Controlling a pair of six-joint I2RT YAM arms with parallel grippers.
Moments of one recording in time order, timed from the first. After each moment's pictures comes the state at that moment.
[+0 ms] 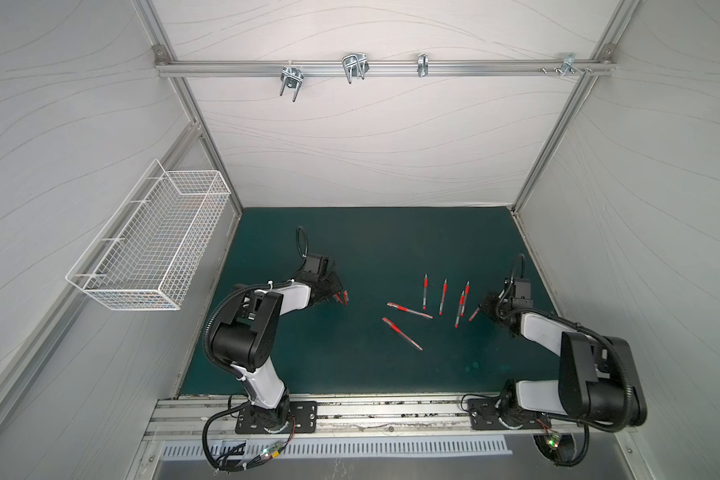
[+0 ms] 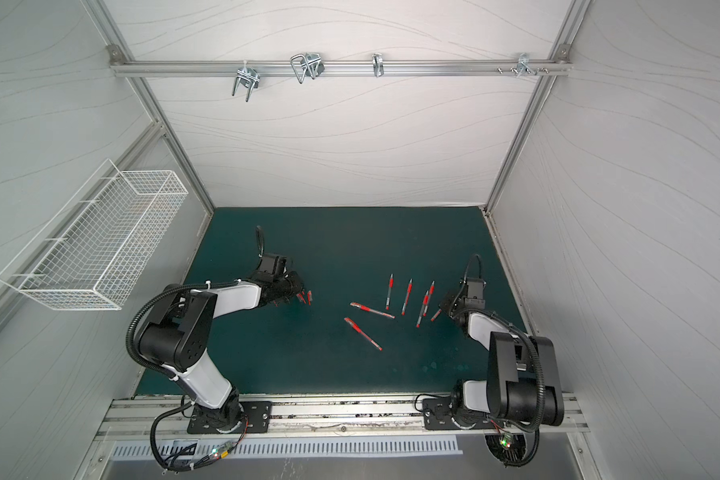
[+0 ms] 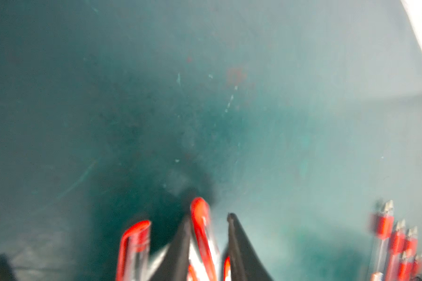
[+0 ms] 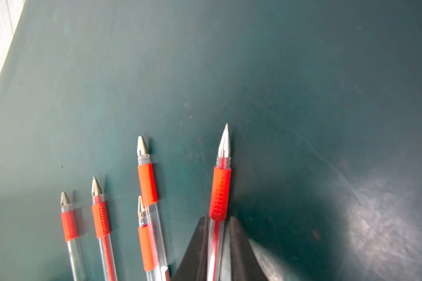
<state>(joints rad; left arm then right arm) -0.24 1.71 0.79 0.00 0.12 -0.72 -0.06 1.34 0.44 0.00 -0.14 0.66</state>
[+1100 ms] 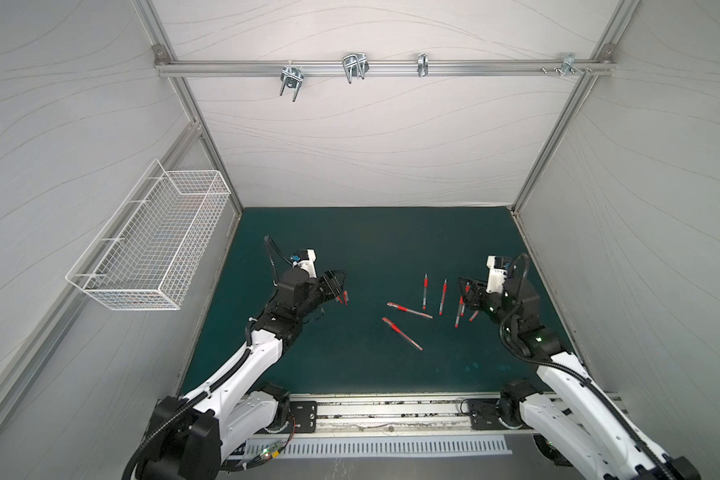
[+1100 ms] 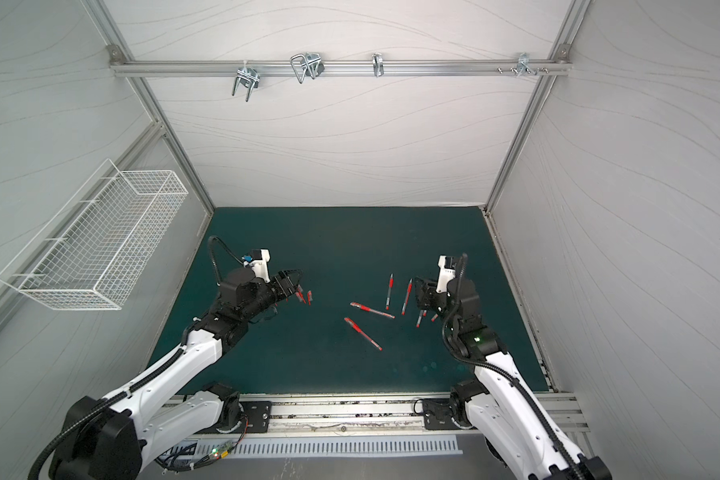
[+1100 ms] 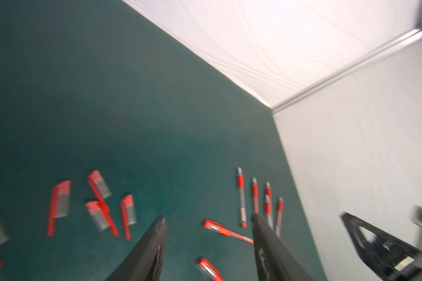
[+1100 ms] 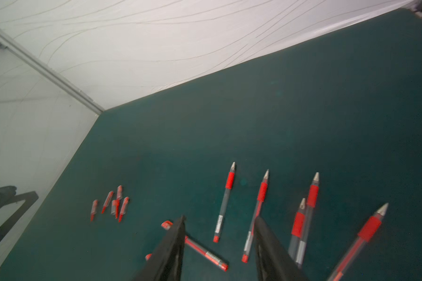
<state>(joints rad) -0.34 0.98 0.55 0.05 0.24 -0.76 0.39 0.77 0.57 -0.22 -0.08 0.42</state>
